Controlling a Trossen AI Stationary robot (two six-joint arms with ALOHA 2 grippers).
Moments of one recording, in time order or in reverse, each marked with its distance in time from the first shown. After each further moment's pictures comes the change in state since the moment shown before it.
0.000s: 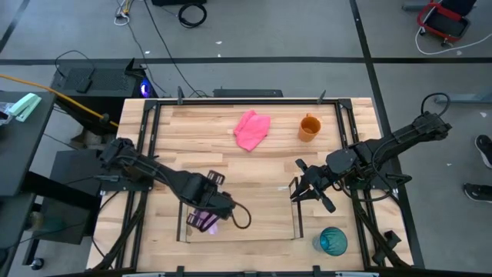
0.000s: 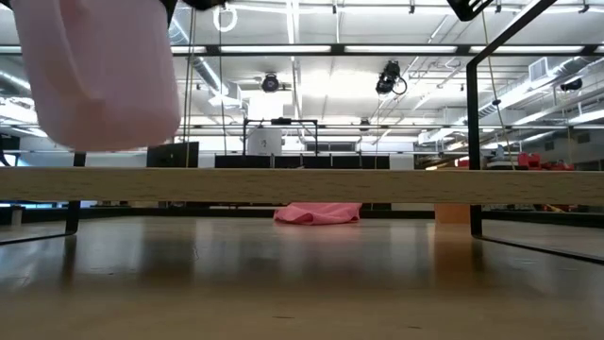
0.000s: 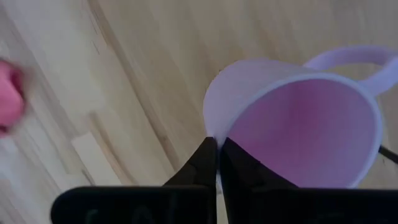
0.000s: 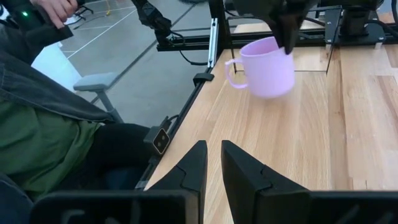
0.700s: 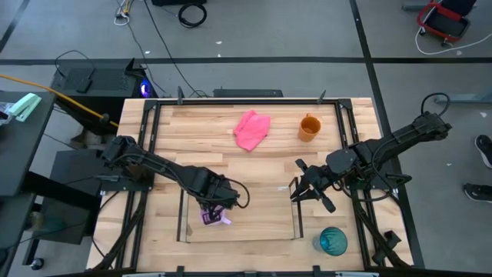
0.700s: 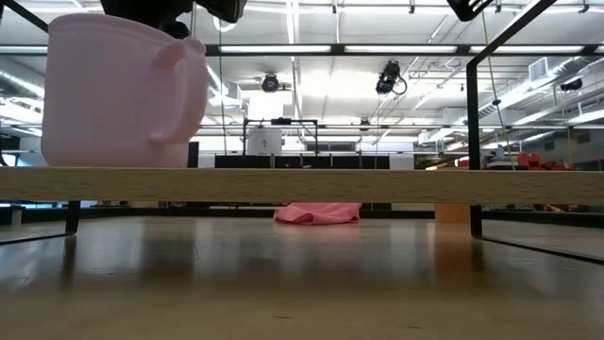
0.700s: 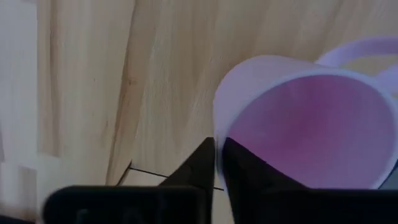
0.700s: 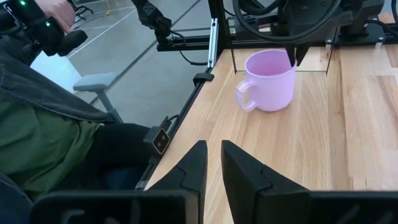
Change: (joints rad) left arm 0.079 0.000 -0.128 0.048 0.130 -0.611; right arm 0.000 0.000 0.000 0.000 0.000 0.000
